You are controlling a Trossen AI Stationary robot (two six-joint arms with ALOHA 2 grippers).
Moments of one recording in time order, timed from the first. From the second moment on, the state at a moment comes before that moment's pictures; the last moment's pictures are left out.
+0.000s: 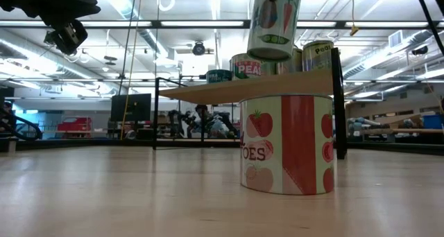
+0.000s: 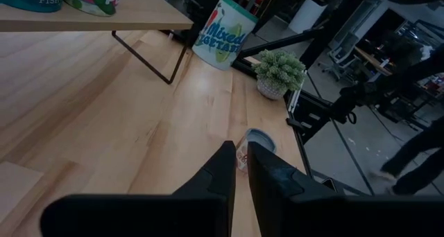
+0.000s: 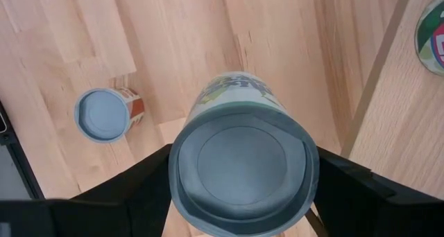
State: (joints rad) left arm -0.51 0.48 0.36 -0.10 -0.44 -0.62; right arm 0.21 2.00 2.18 -1.57 0.09 0.47
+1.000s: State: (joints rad) left arm -0.51 0.48 0.36 -0.10 -0.44 -0.63; right arm 0.10 1.85 2.15 -1.57 0.09 -0.13
